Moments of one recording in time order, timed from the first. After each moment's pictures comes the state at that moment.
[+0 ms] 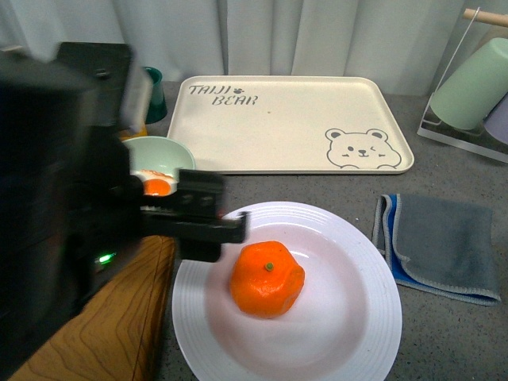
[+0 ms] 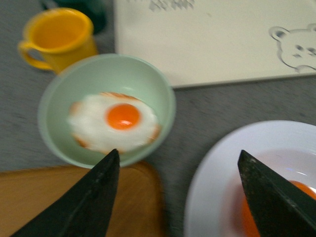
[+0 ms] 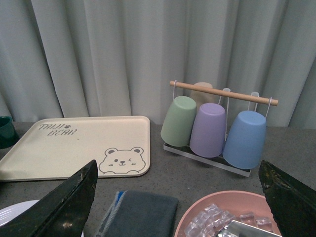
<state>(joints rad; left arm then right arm) -0.58 1.71 0.38 0.88 -0.48 -0.20 0.00 0.00 0.01 0.00 0.00 0.00</state>
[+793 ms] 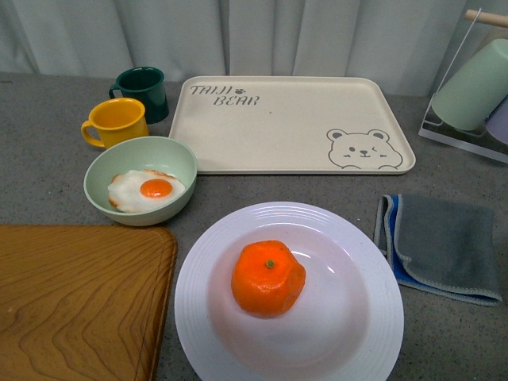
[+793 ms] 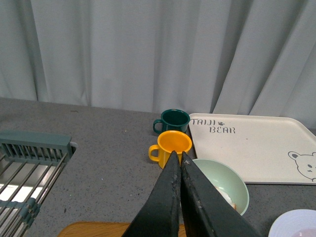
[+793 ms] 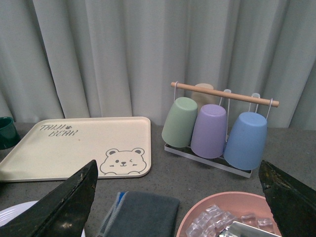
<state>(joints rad) -0.01 0.50 0.02 0.50 -0.01 -0.01 0.00 0.00 0.01 0.00 0.00 0.00</state>
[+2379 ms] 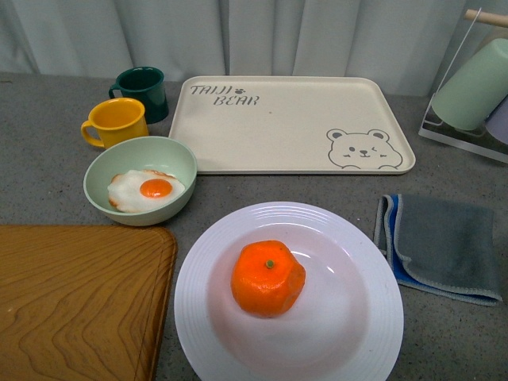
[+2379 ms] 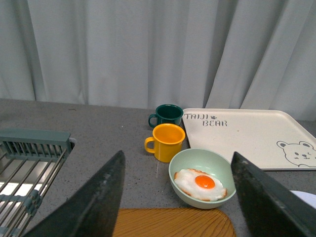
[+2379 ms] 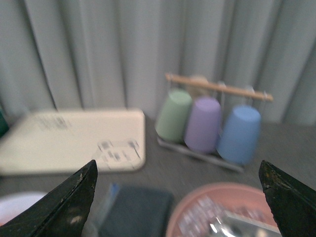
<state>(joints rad) 0.00 0.00 0.02 0.00 0.00 -0.01 0.02 0.02 0.02 -0.04 0.04 -0.02</state>
